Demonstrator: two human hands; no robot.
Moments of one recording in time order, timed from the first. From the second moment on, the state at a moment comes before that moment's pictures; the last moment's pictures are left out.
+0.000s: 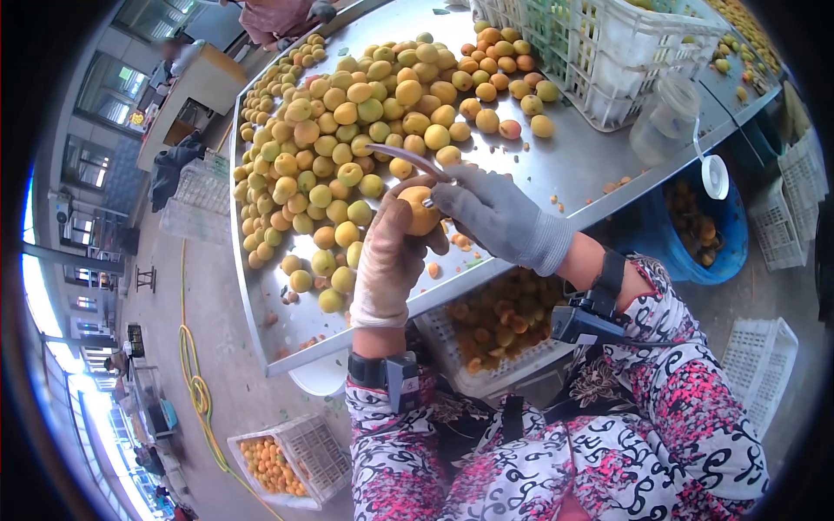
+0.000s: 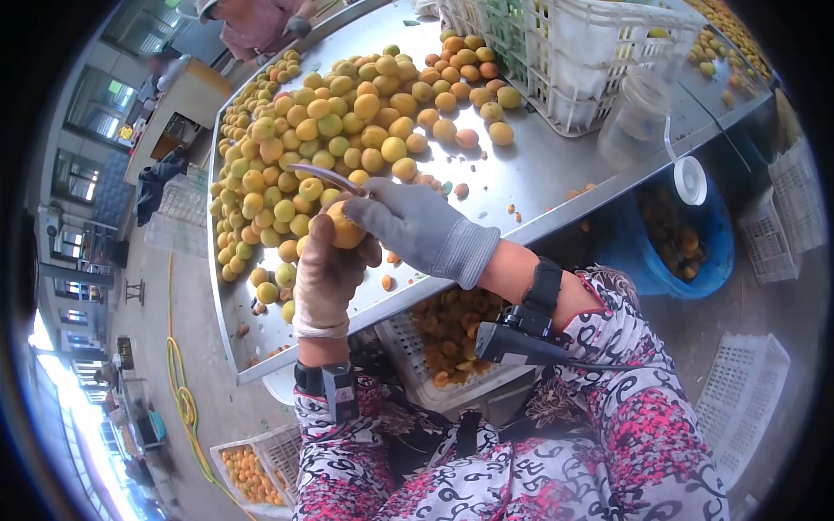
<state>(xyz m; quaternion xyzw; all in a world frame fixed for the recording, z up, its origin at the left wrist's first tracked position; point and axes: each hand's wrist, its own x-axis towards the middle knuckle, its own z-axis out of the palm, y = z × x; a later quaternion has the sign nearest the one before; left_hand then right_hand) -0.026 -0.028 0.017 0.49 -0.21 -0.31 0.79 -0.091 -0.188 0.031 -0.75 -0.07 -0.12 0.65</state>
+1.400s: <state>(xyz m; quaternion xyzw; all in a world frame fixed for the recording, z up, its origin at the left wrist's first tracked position) -0.014 -0.033 0.018 0.39 -0.16 -0.20 0.88 -0.086 -0.174 0.017 -0.85 -0.01 -0.10 0.51</state>
